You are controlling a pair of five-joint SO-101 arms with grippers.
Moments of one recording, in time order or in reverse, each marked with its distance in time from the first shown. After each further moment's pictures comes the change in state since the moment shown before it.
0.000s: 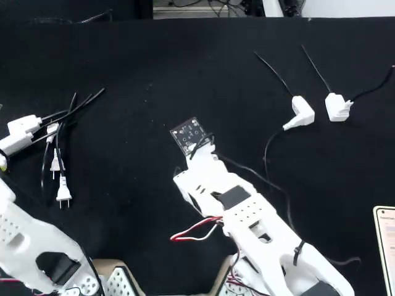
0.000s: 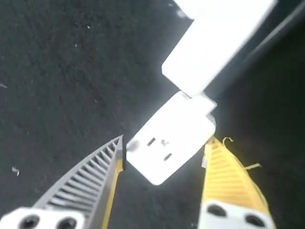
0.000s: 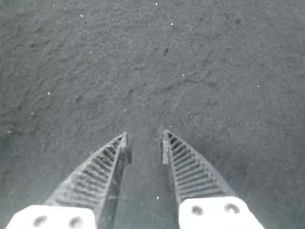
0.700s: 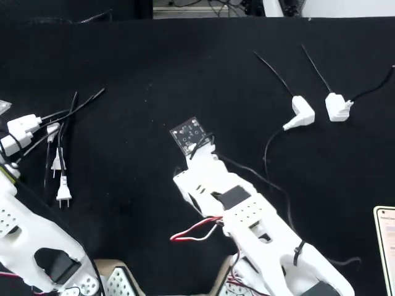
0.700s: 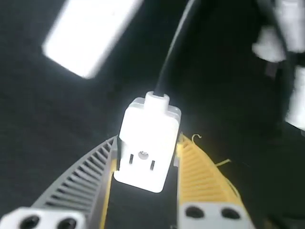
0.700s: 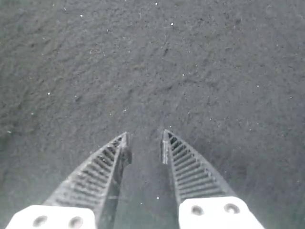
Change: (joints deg) left arm 2.2 4.4 -17.2 37.0 0.3; right arm 0.0 0.0 0.0 0.0 0.0
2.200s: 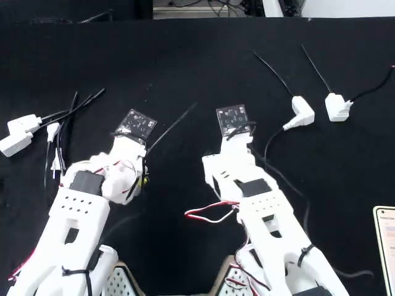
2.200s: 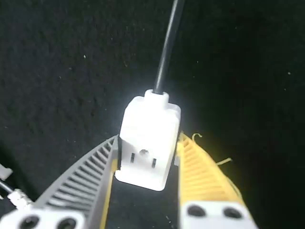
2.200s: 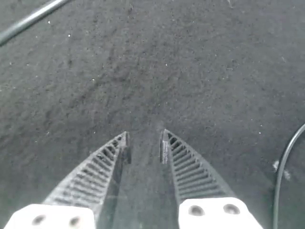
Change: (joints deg) left arm 60.5 -79.2 85.3 -34.5 52.3; right arm 15.5 -0.2 0.0 0.0 -6.4
